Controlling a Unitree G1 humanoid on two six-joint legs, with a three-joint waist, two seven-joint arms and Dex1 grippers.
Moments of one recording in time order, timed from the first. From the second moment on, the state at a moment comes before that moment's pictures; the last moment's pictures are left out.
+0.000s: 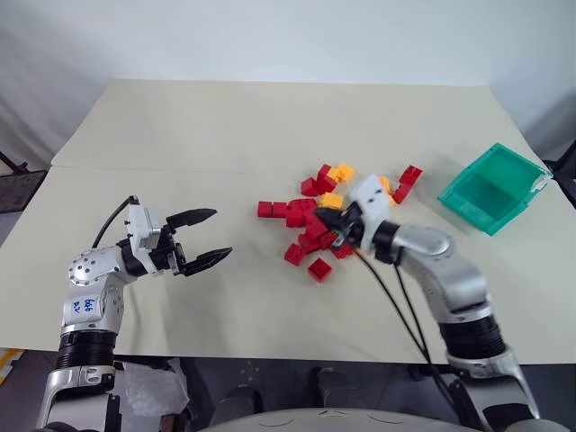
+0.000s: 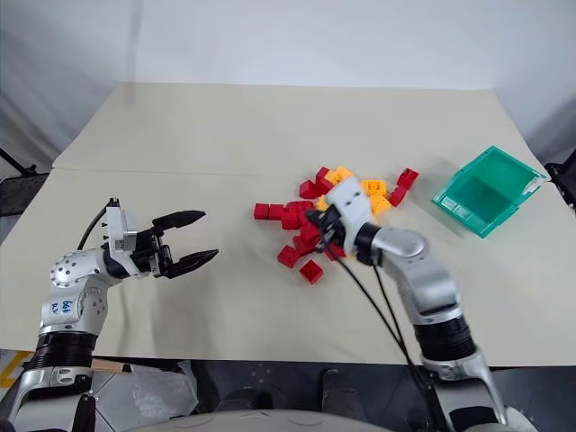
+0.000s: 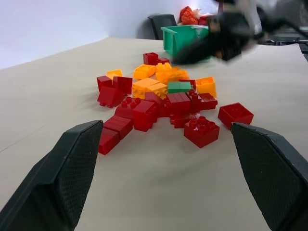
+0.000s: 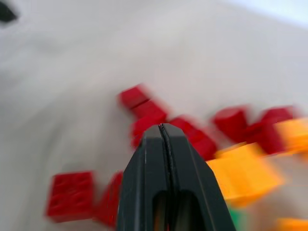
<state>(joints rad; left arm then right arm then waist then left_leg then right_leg) -0.39 0.56 0.20 0.29 -0.48 -0.06 -1.21 -0.54 -0.45 0.05 -0.22 0.30 0.63 0.67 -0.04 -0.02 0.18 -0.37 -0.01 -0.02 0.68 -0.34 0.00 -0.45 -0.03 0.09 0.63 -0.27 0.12</state>
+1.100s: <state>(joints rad) -0.50 0.57 0.19 0.42 -0.49 -0.06 -1.38 -0.02 -0.99 -0.57 -0.39 0.57 0.71 1.04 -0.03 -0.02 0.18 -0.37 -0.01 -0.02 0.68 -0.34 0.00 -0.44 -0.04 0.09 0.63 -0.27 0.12</state>
